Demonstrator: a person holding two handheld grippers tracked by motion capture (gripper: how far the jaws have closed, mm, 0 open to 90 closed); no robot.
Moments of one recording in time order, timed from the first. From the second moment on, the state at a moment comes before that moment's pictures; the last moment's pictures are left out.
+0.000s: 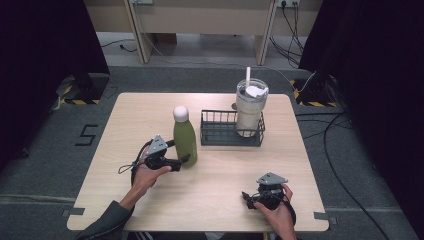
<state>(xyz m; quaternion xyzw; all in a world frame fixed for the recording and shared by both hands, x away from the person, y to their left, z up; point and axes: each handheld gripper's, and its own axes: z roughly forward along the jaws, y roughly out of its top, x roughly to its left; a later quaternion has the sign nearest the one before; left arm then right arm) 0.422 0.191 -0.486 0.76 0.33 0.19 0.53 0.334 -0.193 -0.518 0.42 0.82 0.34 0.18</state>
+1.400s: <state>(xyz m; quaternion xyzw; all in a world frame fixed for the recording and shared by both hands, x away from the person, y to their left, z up) 0.441 0.174 -0.503 0.74 0.32 0.19 0.56 0.335 -0.192 -0.519 0.42 0.82 0.34 0.18</state>
